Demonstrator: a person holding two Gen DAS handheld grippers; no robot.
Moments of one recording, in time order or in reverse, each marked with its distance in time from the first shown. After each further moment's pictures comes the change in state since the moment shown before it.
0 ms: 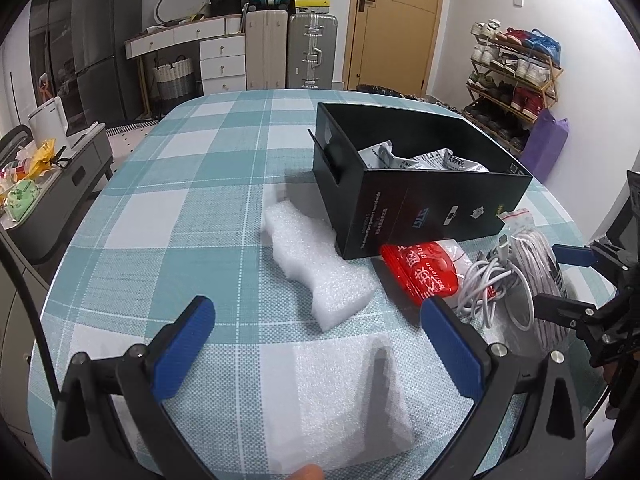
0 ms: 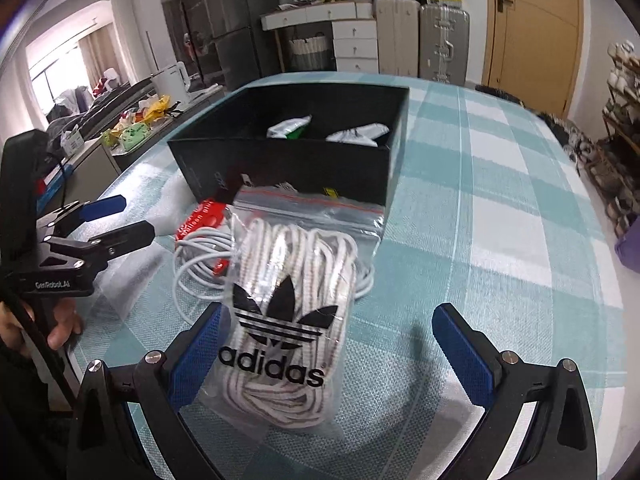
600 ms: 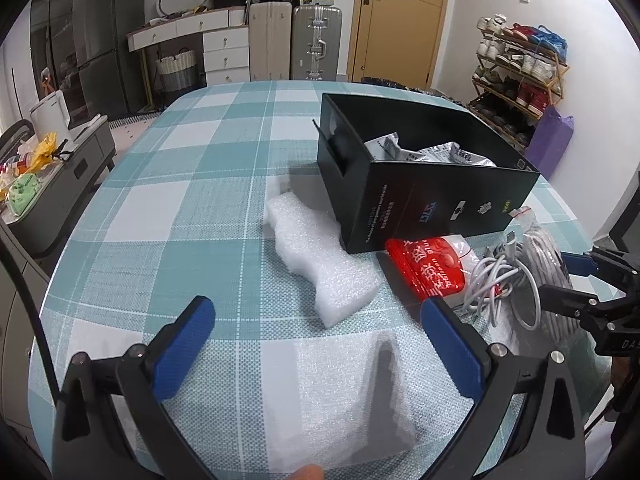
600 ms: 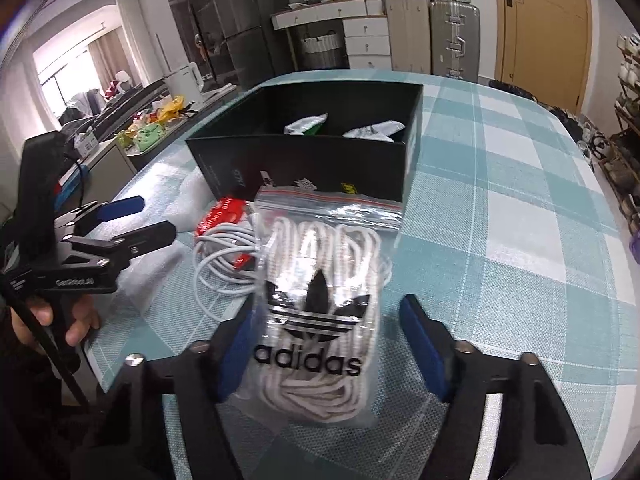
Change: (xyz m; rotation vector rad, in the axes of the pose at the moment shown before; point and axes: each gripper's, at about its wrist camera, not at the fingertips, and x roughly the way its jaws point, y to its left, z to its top) left arm 0.004 0.000 0.003 -0.022 0.036 0.021; right arm -0.005 0.004 -0.003 -0.008 -0.002 0.068
